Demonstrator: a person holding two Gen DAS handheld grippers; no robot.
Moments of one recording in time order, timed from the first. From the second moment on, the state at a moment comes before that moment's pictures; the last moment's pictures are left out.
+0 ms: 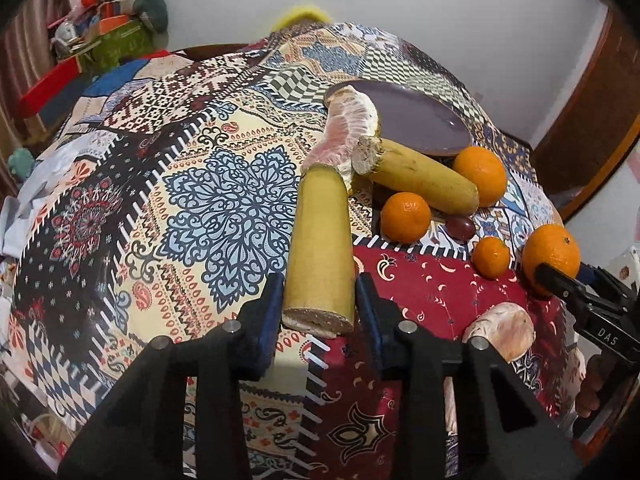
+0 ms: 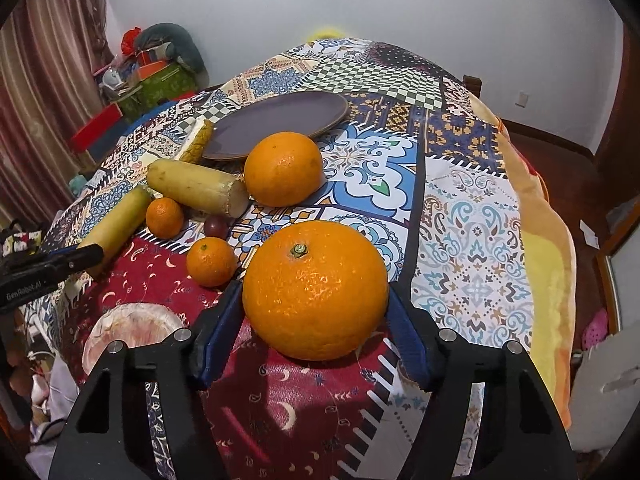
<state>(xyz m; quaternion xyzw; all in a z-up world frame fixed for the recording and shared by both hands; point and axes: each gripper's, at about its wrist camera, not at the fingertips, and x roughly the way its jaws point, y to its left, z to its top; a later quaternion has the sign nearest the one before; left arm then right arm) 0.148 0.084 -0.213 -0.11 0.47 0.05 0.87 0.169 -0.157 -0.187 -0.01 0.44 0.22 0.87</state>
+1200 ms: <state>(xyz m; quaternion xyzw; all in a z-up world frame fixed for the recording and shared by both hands) 0.189 0.087 -0.204 -0.07 0.48 0.01 0.88 0.179 -0.161 -0.134 -0.01 0.36 0.21 0.91</state>
